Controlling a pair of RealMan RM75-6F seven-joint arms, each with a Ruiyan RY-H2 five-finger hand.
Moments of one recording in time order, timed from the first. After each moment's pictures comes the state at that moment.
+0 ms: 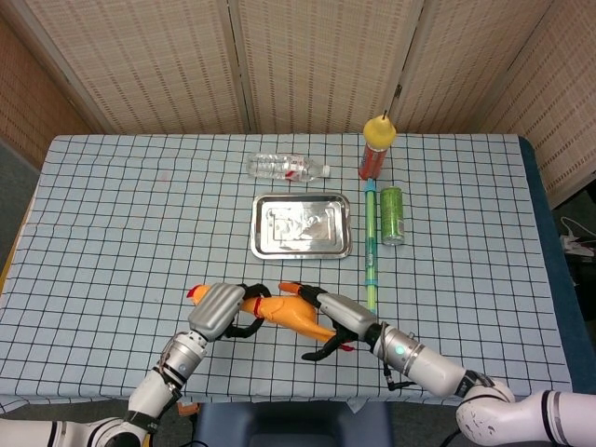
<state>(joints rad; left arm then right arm) -0.67 -1.48 -0.17 -1.99 1.07 1.09 0.35 0.72 -1.23 0.23 -1.98 -1.24 0.60 0.41</state>
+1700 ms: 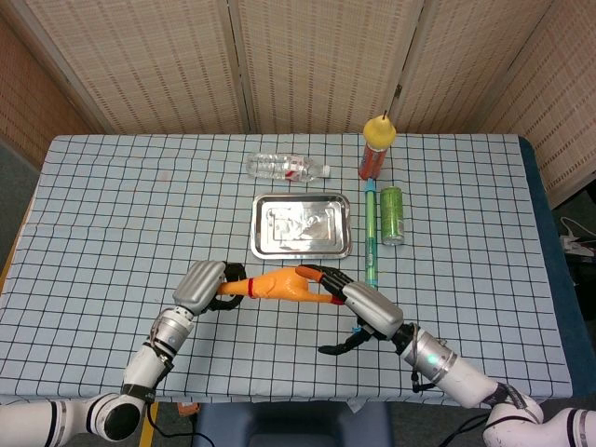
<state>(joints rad) -0.71 -1.46 -0.23 -1.79 1.00 1.03 0.22 0.59 -1.15 0.13 -1.95 -1.65 0.99 0.57</state>
